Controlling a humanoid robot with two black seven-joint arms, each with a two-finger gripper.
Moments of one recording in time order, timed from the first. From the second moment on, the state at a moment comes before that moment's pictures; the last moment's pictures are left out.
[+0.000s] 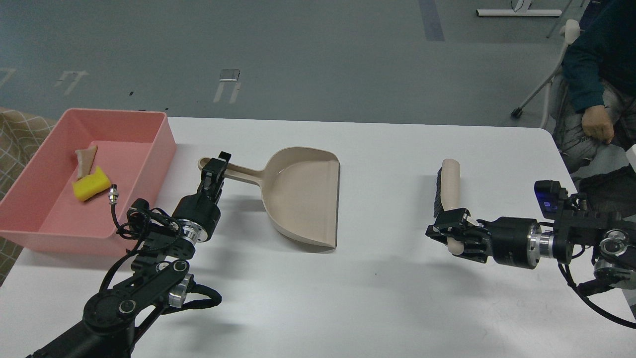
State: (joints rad) left arm -0.23 0.26 -0.88 -1.16 1.05 0.37 -0.29; right arm 0.67 -0.77 0.32 1.35 -0.76 0.49 0.09
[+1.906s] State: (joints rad) left arm -0.03 0.59 -1.39 -1.56 0.76 -0.26 -0.29; right arm 0.66 -0.82 0.98 1.08 -0.72 0.49 0.09
